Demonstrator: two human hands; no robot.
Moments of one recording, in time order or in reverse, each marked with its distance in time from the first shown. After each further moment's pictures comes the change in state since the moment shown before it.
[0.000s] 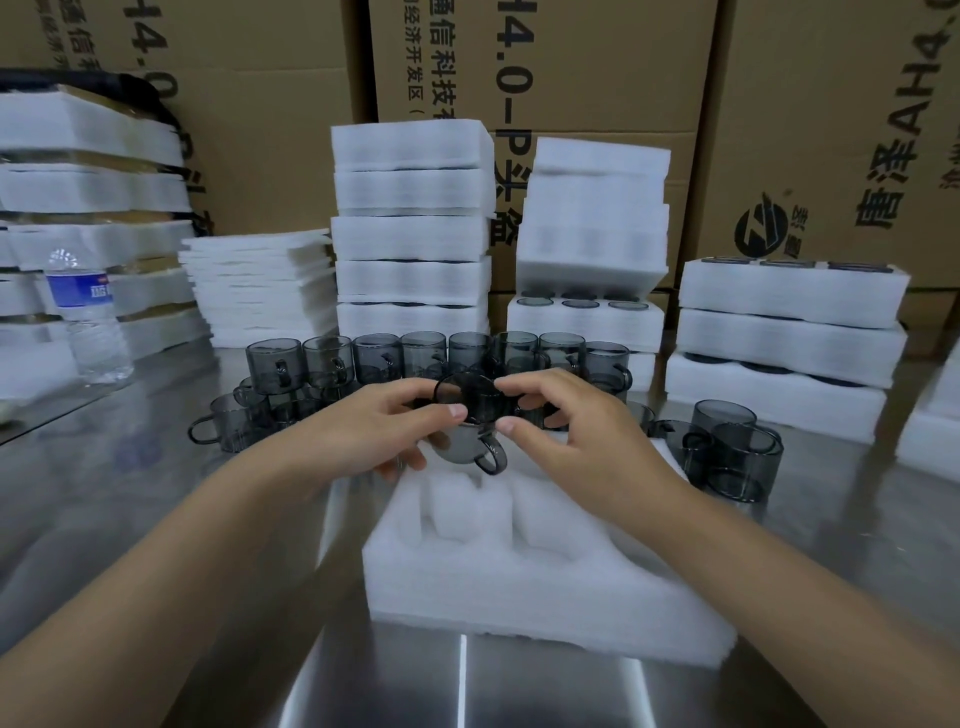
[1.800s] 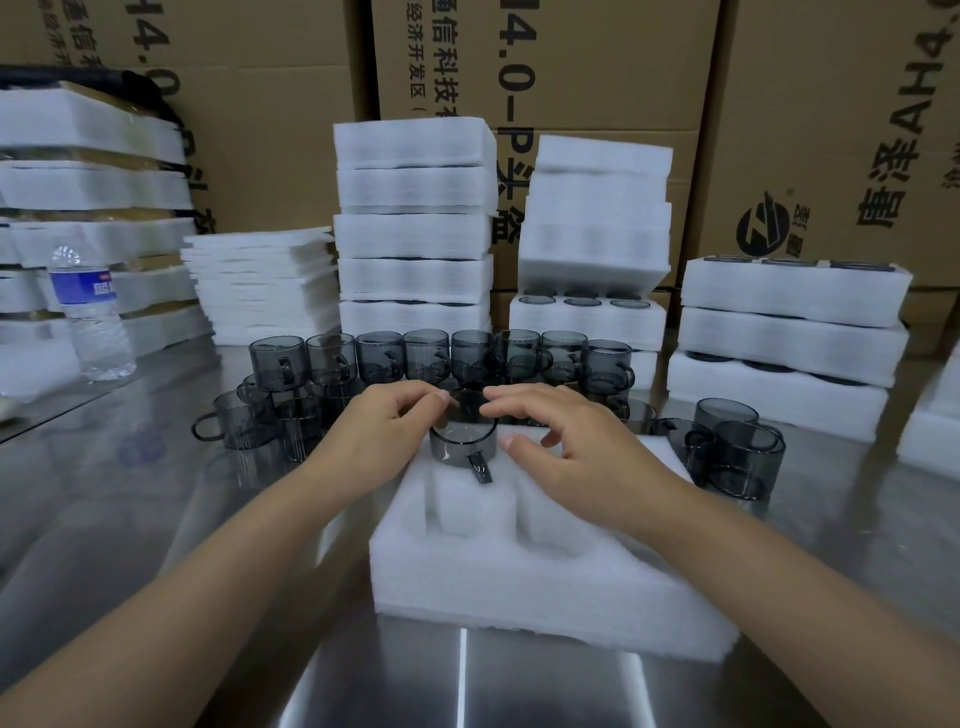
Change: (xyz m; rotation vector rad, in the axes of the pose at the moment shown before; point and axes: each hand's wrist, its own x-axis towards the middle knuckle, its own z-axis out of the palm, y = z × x) left_hand 0.016 -0.024 0.014 0.151 0.304 0.169; right_hand -0.003 -0.006 -0.001 -0.075 -0.189 0.011
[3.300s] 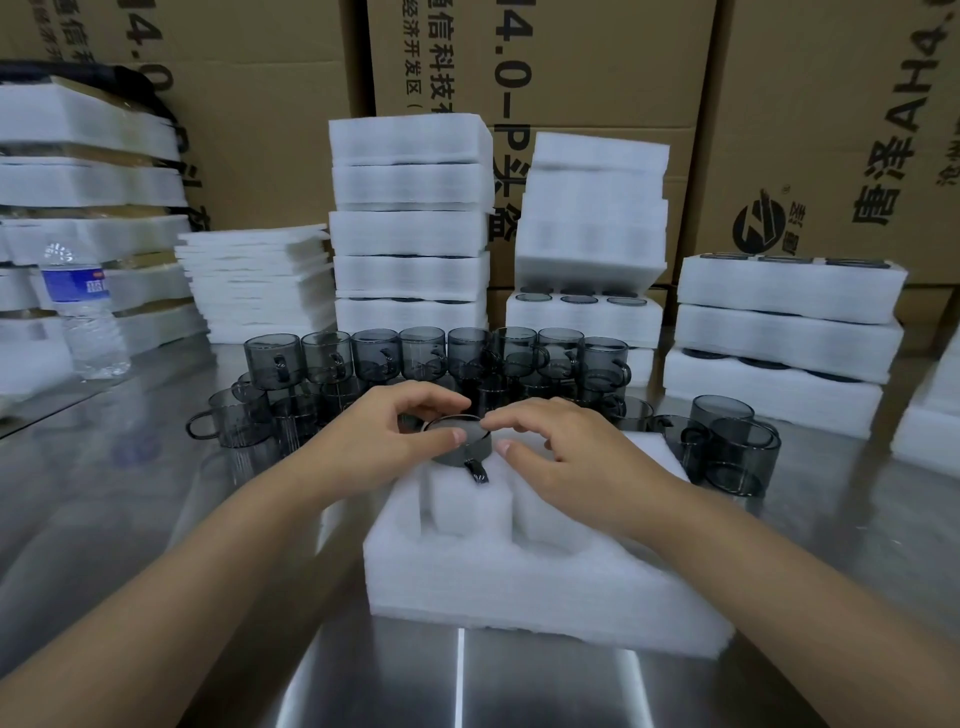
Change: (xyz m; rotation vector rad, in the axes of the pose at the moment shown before) left_hand -0.006 0.007 -0.008 -0.029 -0.217 0.061; right_hand 0.002 0.010 0.005 -0.058 -0.067 0.055
